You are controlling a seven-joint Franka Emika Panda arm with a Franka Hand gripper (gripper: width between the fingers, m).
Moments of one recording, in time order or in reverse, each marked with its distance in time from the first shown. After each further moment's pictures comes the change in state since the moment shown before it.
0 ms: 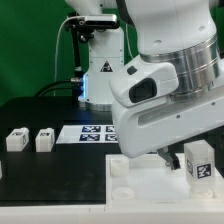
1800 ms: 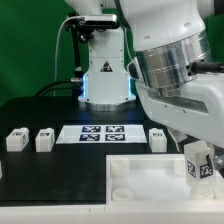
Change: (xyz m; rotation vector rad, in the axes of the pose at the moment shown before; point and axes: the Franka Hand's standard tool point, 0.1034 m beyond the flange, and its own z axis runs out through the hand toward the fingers) arm -0.006 -0.003 0.007 0.054 0.136 1.064
